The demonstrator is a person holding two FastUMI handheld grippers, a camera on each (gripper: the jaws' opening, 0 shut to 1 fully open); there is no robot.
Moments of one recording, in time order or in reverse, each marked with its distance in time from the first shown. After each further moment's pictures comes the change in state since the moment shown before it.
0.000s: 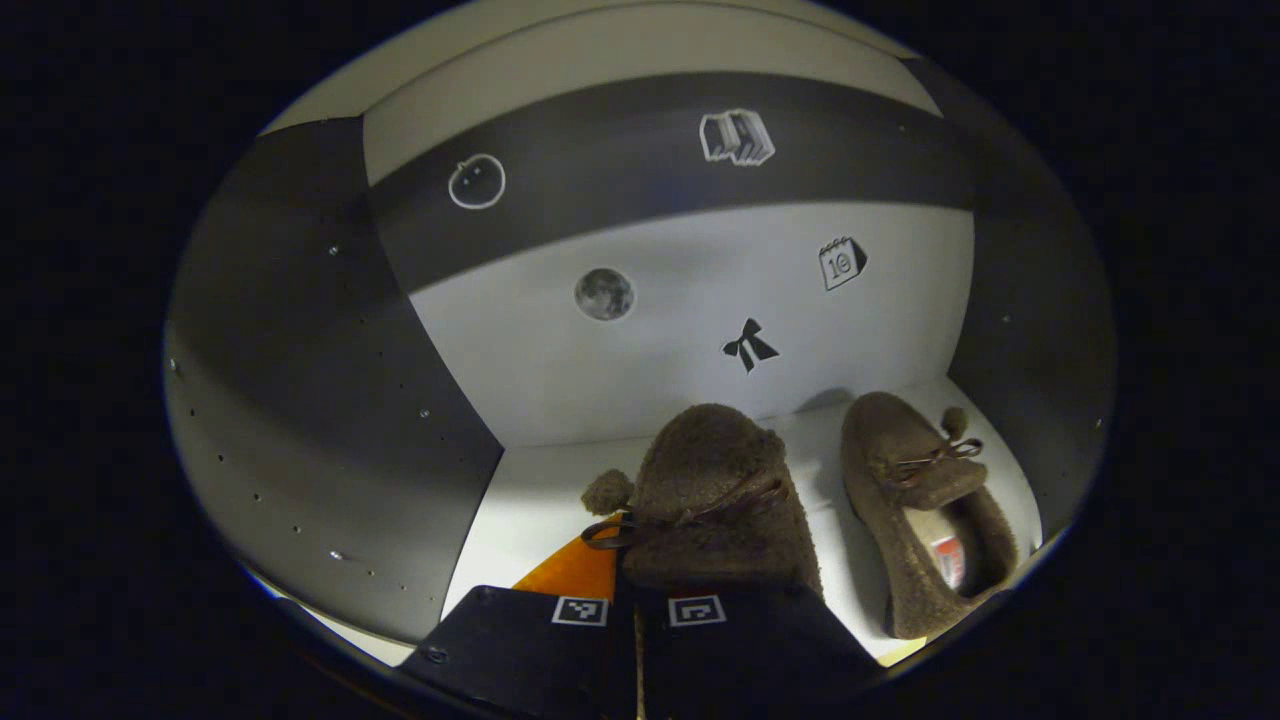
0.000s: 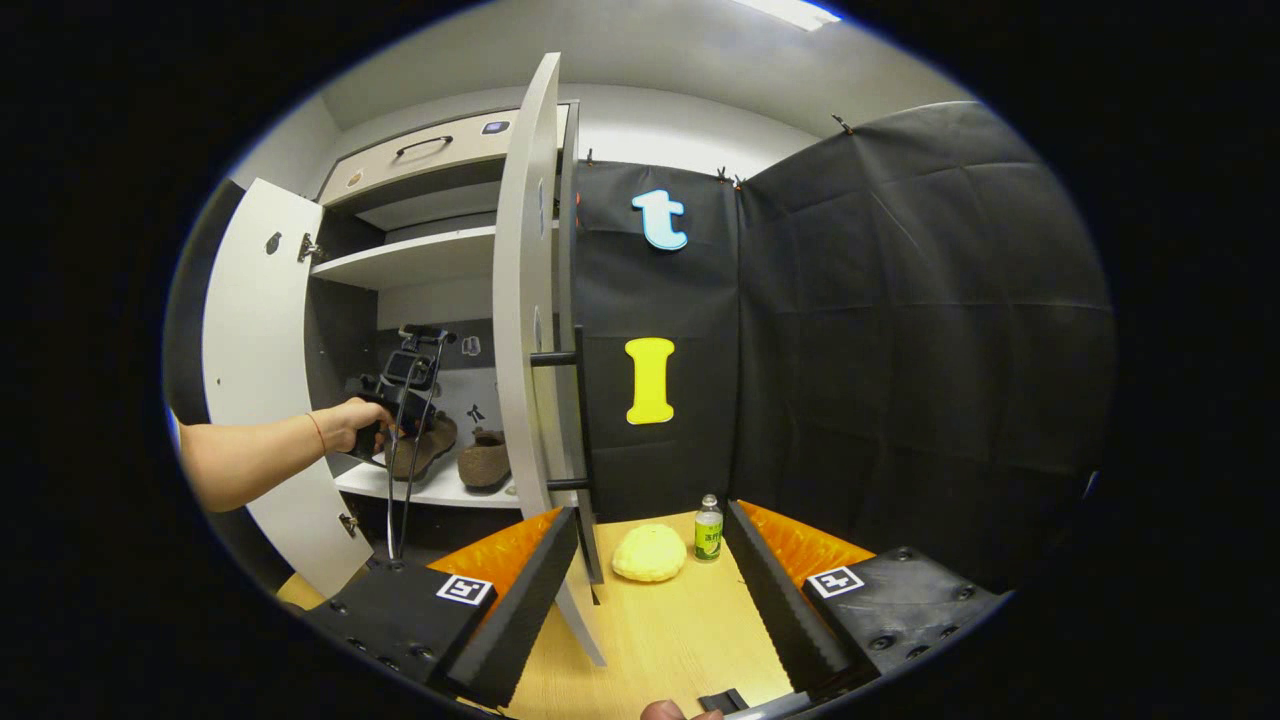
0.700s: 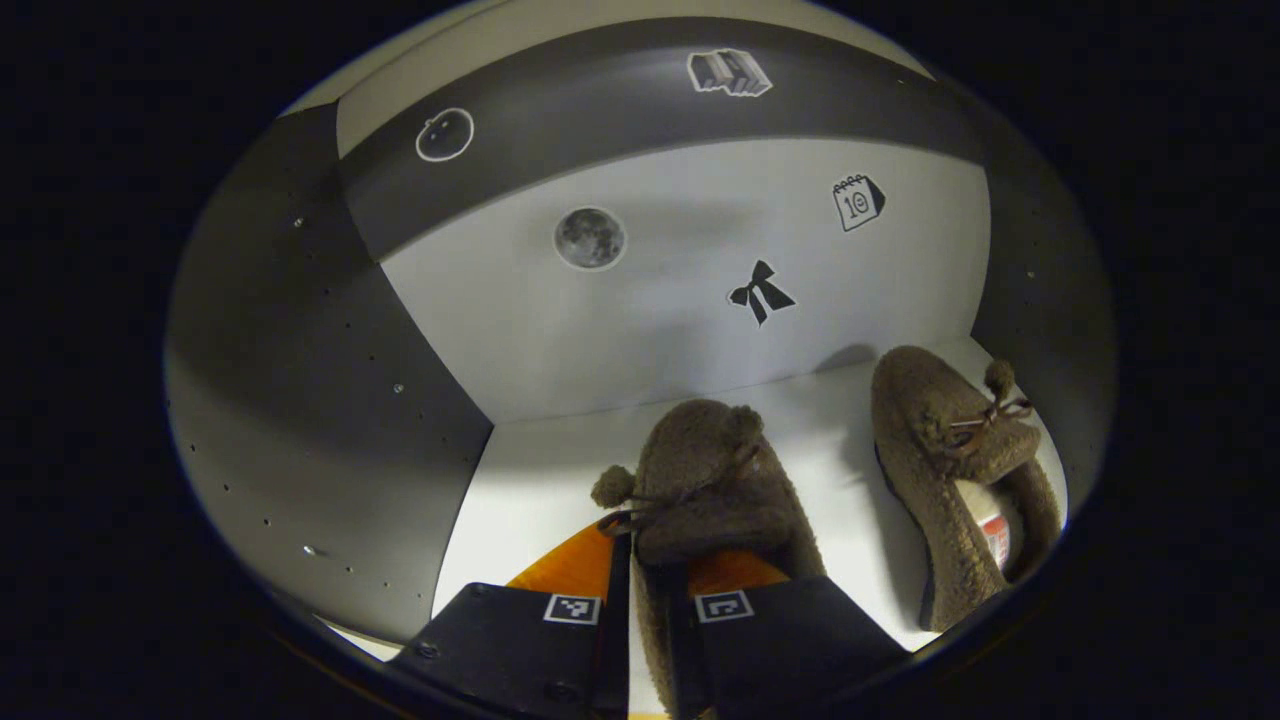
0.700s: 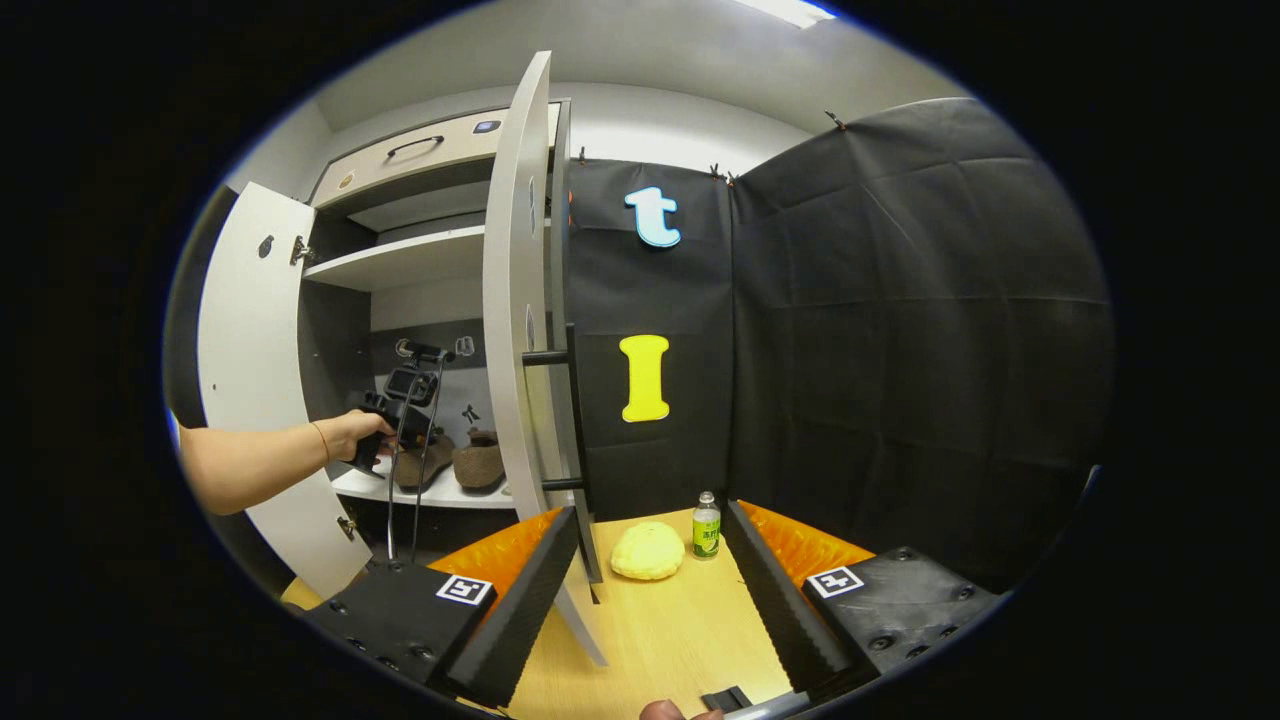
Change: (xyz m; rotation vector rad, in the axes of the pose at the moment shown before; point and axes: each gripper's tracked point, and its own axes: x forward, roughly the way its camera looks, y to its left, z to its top) left arm -0.001 0.002 -0.020 0.039 0.045 0.017; right arm 0.001 0.005 -0.002 0.031 0.005 0.003
